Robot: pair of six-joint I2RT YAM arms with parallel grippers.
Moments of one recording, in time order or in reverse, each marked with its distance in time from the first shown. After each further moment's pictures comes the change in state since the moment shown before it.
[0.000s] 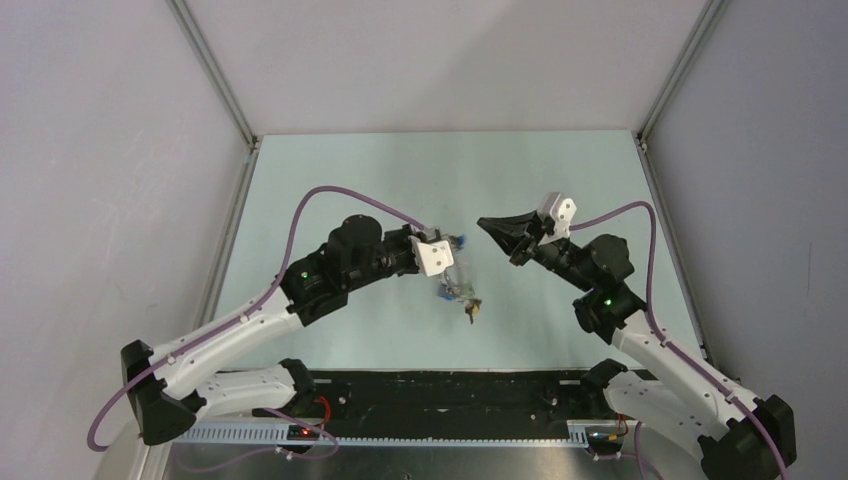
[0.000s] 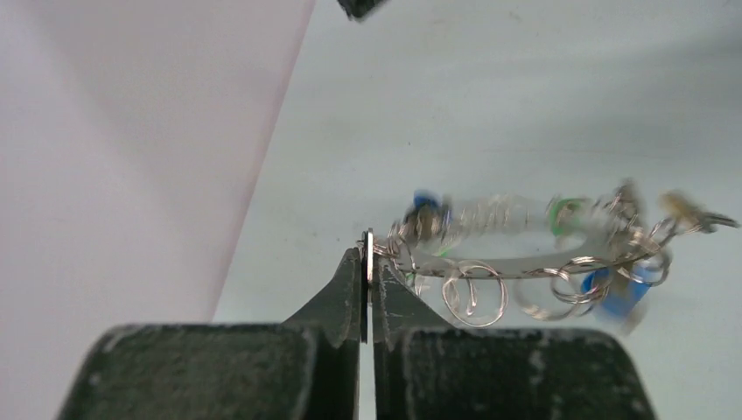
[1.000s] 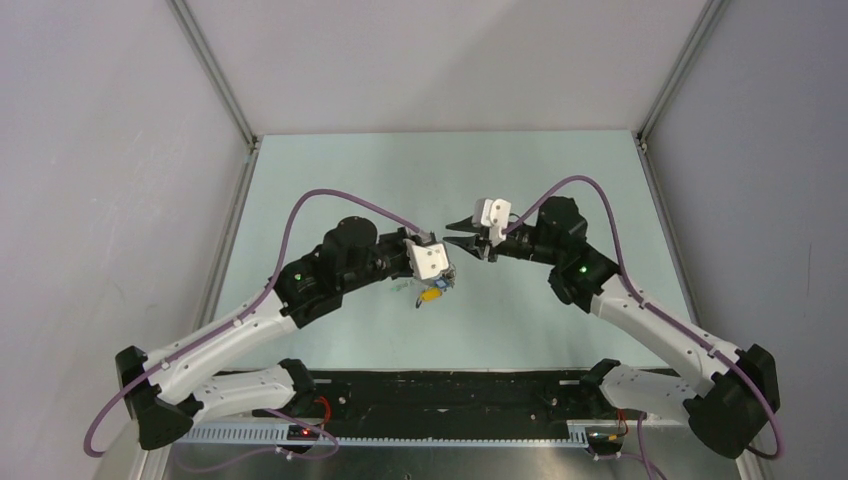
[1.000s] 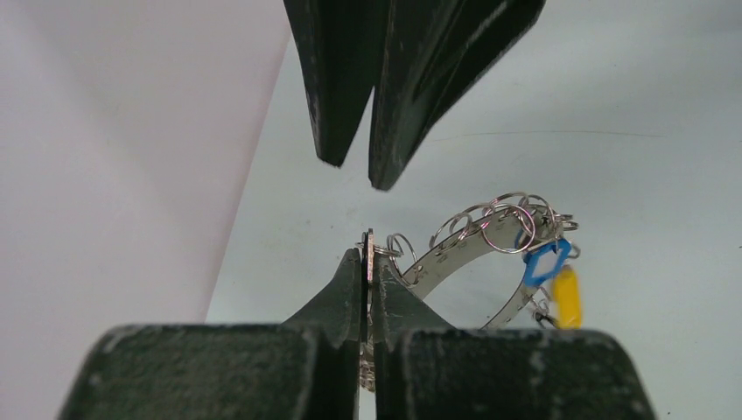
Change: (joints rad) left arm 0.011 -0.030 -0.007 -0.080 -0.002 0.007; right arm 0.079 0.225 0.252 -0.333 -0.167 -0.414
